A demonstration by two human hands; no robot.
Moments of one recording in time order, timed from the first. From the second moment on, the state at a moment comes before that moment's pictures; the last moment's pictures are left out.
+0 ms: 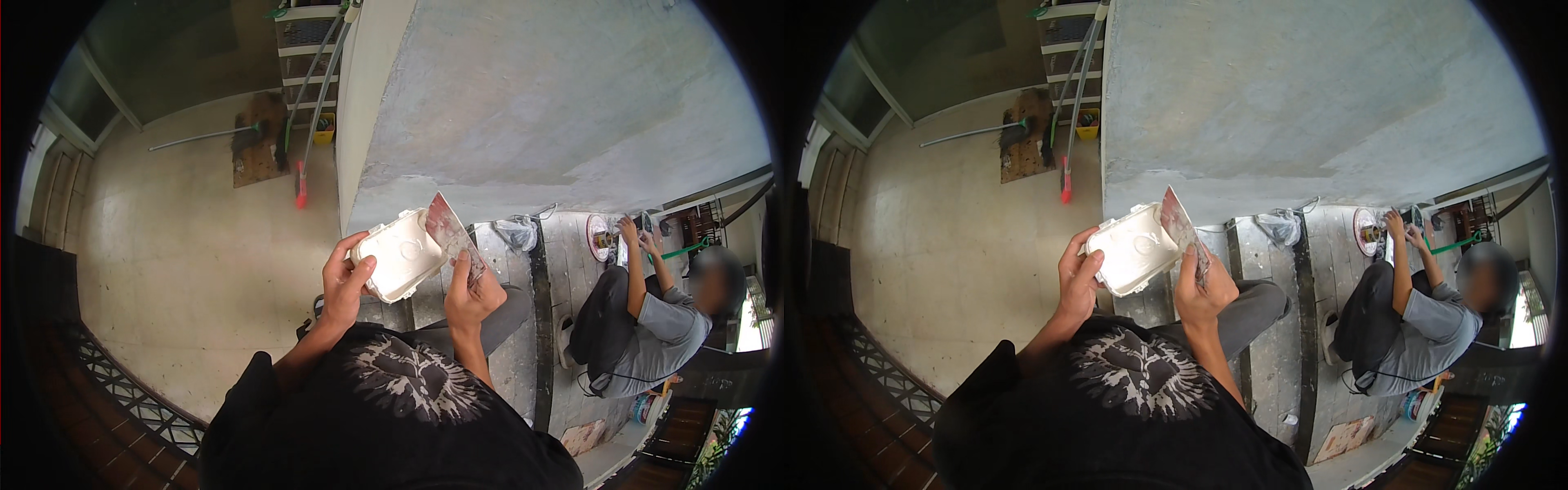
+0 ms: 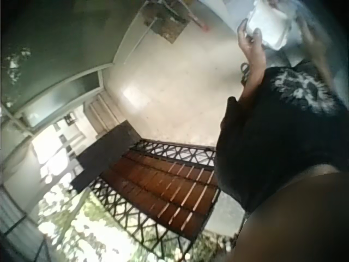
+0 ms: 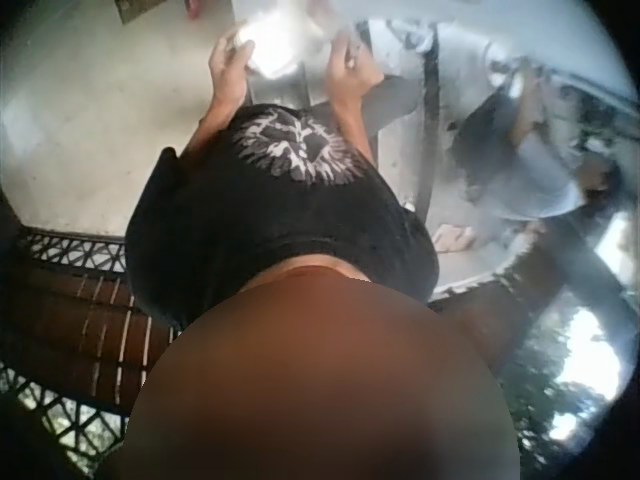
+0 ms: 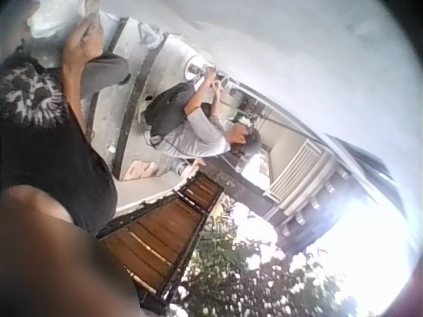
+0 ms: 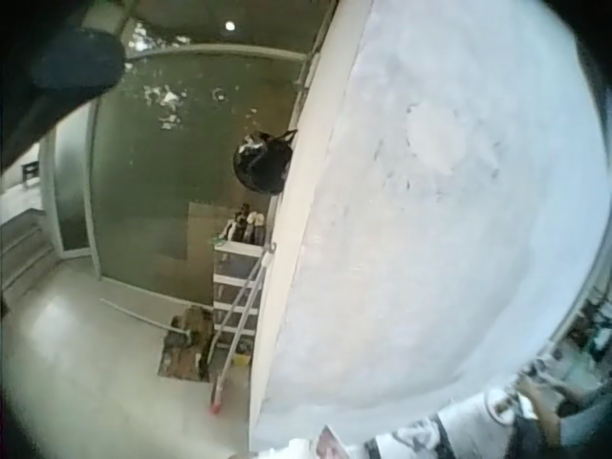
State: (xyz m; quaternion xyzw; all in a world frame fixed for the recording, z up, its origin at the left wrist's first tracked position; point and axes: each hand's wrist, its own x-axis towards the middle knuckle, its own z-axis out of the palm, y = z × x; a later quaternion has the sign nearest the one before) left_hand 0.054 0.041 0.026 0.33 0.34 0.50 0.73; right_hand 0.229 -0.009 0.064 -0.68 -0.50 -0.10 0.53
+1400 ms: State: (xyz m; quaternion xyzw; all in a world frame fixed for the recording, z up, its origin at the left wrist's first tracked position) left_hand 0.041 0.062 0.028 0.27 0.29 0.52 0.76; right_hand 0.244 -0.011 0.077 -0.53 -0.27 0.23 0.77
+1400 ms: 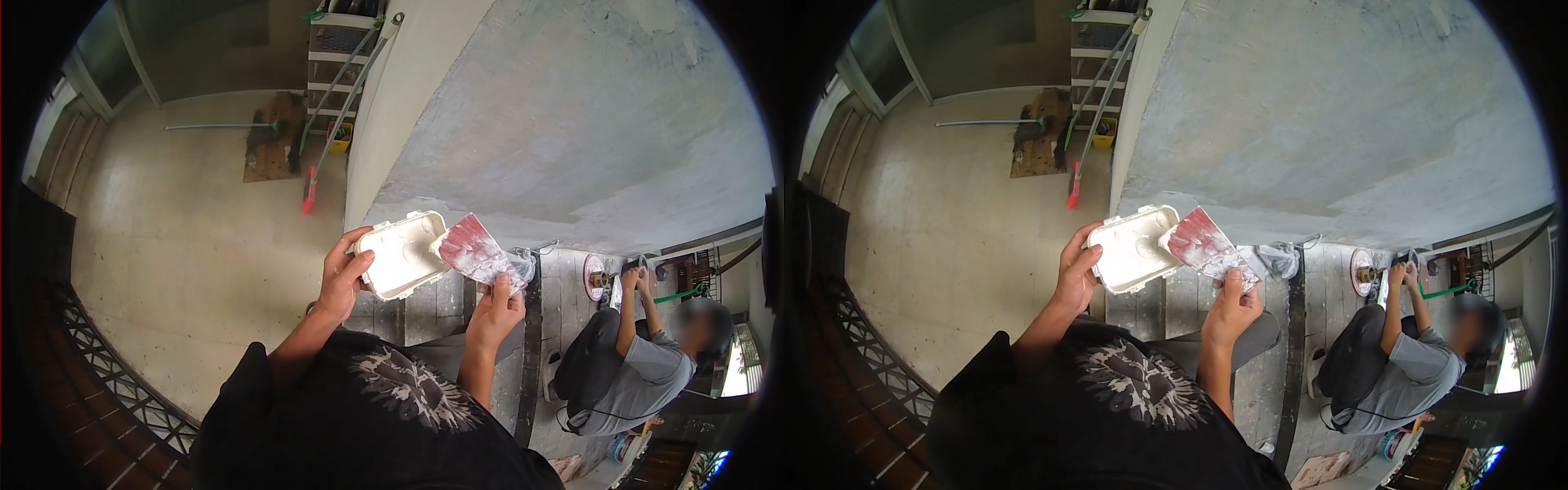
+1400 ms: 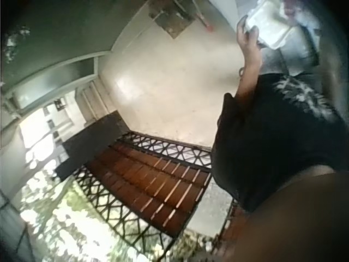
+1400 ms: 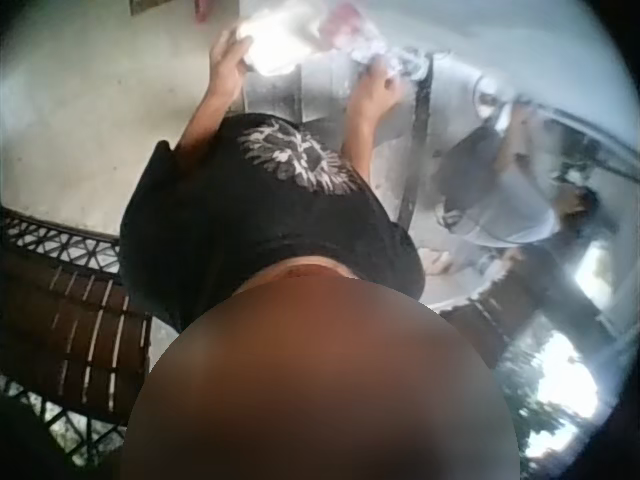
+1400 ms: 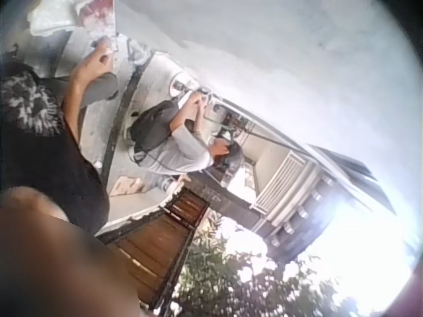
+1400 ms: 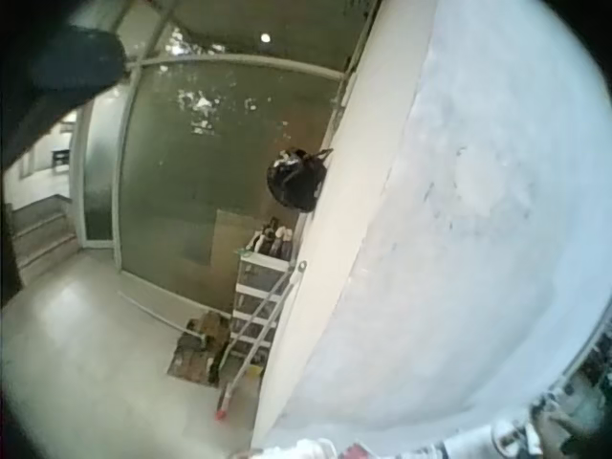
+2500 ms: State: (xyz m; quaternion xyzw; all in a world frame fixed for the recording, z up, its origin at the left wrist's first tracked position) left_hand 0.040 0.066 0.027 0.28 0.29 0.52 0.75; right_hand 0.230 -0.011 0.107 -0.50 -0.67 0.02 0.55
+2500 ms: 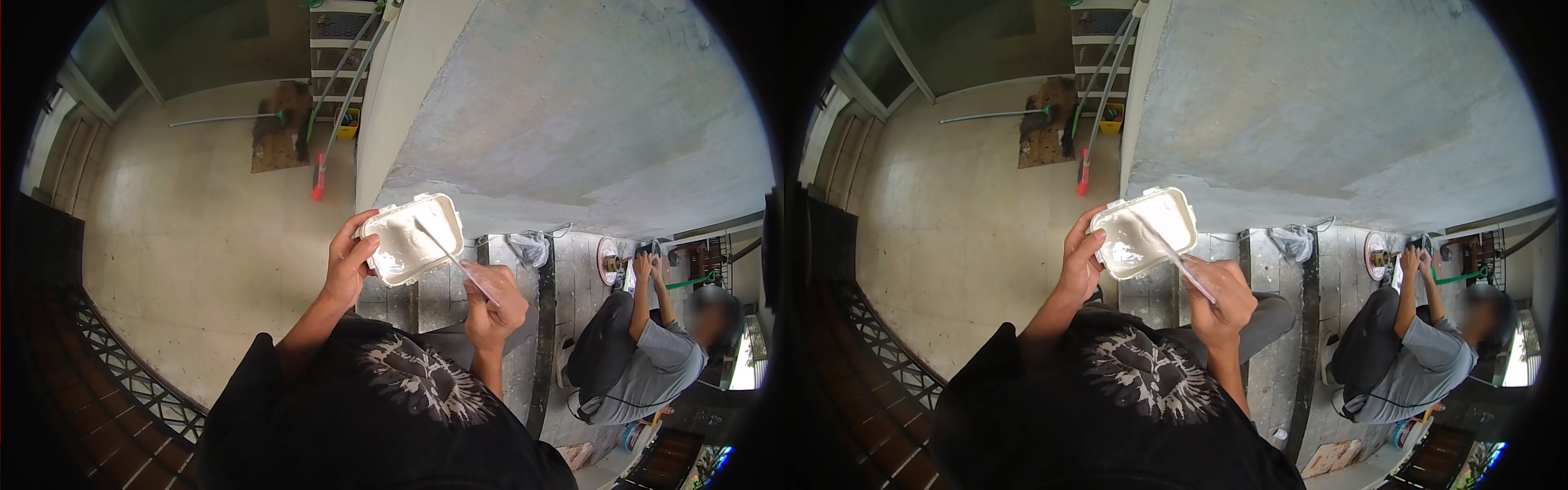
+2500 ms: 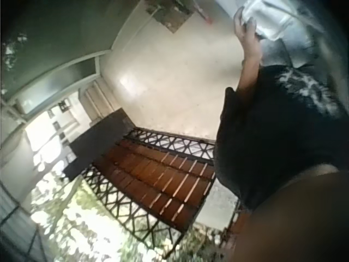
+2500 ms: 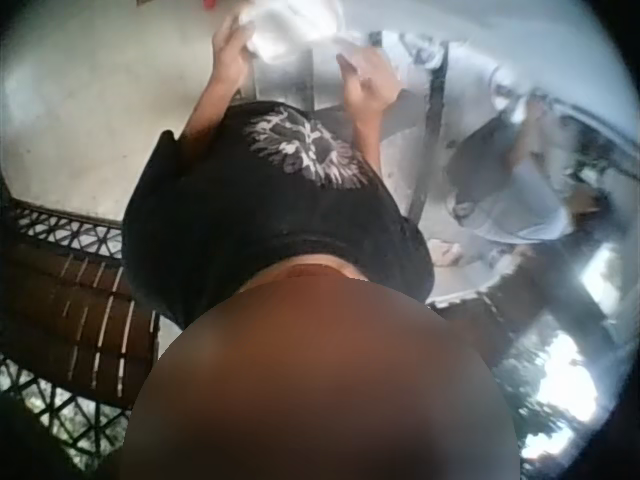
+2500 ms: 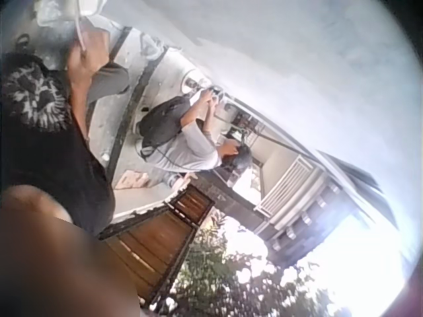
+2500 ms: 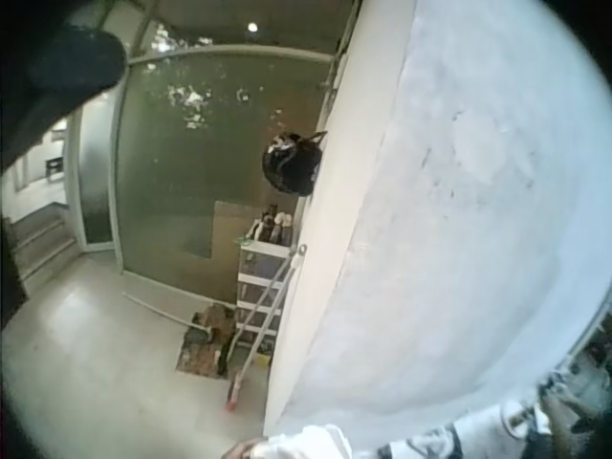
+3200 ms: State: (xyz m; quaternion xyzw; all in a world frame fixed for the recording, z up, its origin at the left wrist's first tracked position) left_hand 0.036 0.065 0.023 0.28 0.27 0.54 0.75; right_hand 0.228 -0.008 0.103 -0.61 -0.61 0.04 0.51
